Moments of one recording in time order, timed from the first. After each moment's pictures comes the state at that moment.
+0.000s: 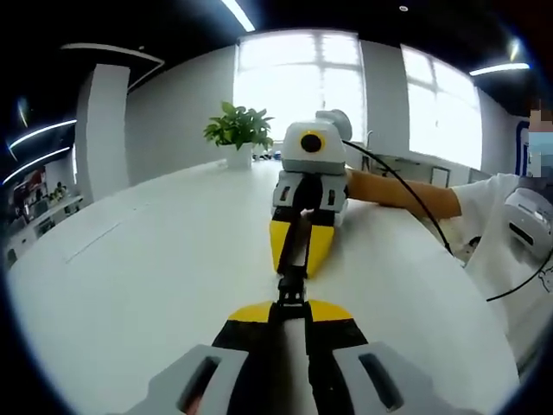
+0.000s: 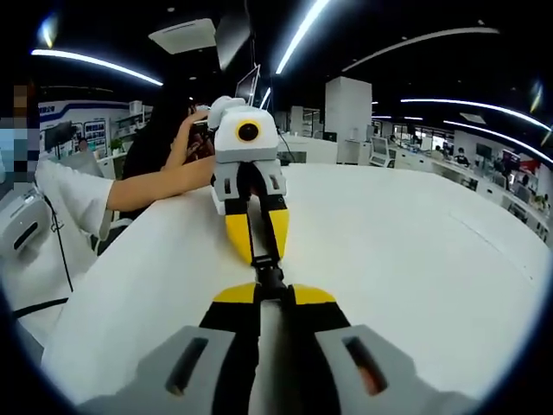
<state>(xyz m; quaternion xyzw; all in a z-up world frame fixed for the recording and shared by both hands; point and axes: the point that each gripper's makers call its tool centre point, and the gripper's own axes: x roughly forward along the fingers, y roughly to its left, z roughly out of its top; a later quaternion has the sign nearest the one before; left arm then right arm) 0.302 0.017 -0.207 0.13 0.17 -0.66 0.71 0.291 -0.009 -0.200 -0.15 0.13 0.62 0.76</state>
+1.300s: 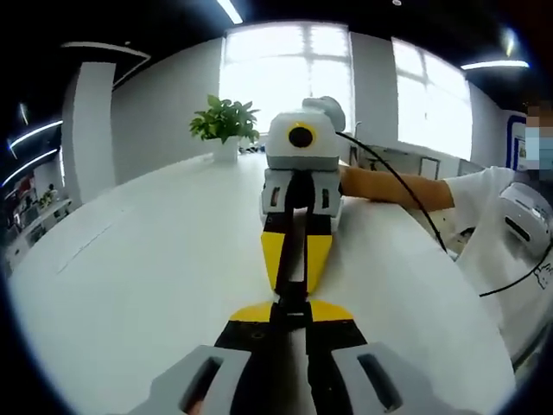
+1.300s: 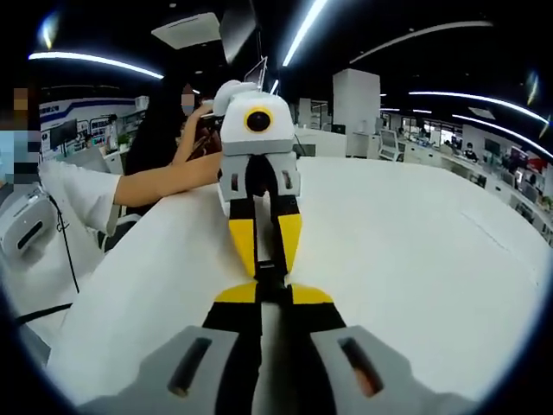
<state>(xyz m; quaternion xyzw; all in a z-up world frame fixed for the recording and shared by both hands) 0.298 0.008 -0.205 0.16 0.18 -0.68 0.69 0.283 0.002 -0.201 -0.16 0.14 0.63 0.74</state>
